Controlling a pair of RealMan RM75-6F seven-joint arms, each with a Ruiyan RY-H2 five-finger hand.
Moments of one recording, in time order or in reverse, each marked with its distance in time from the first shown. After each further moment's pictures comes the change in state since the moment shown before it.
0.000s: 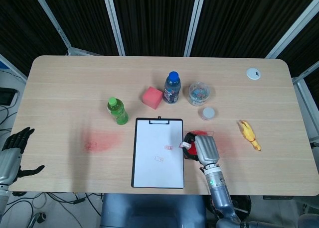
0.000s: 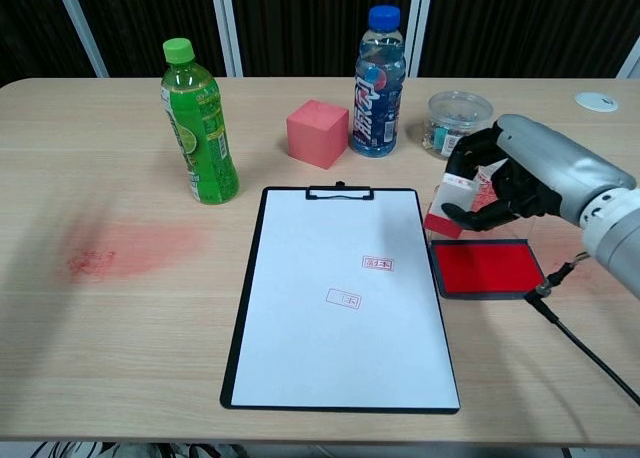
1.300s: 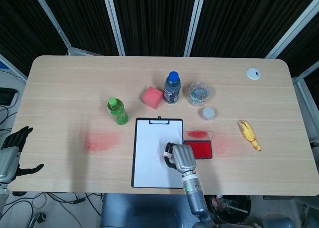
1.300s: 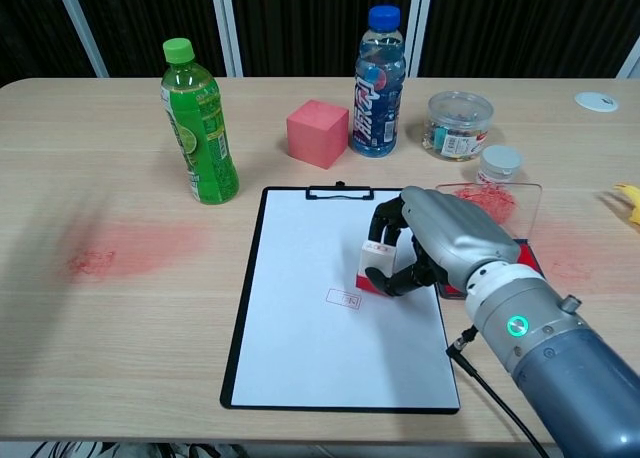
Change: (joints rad) left arm -0.009 0.012 -0.008 0.000 -0.024 -0.024 -0.036; right arm 0.036 -0.302 -0.025 0.259 0.027 0.004 -0.107
